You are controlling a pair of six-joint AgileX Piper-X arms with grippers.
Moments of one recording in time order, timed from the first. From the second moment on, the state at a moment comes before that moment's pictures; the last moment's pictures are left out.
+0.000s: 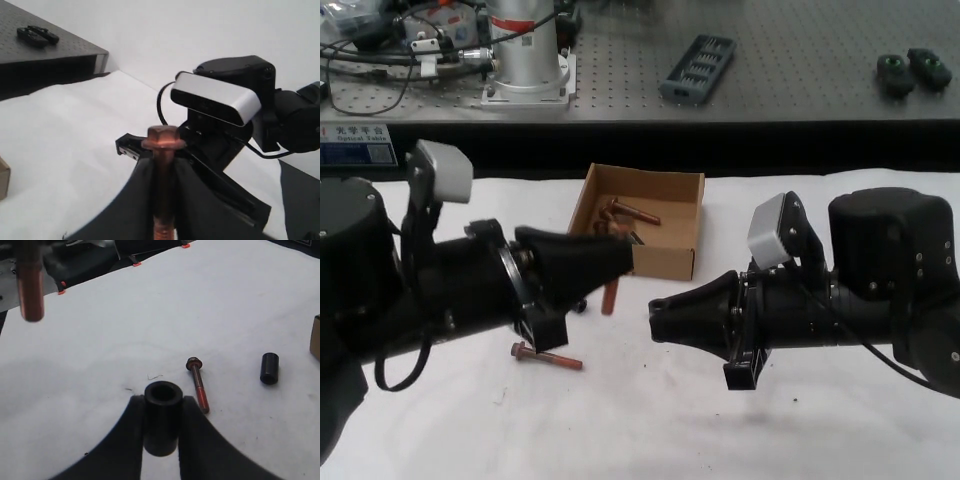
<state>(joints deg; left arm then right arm) -22.8 78.7 -28.8 -38.4 45.7 -17.6 33.1 94.2 -38.6 -21.1 -47.2 -5.1</state>
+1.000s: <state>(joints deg) -22.8 91.0 -32.0 -65.5 44.3 -35.3 33.1 91.3 -38.6 -20.7 -47.4 -3.7</state>
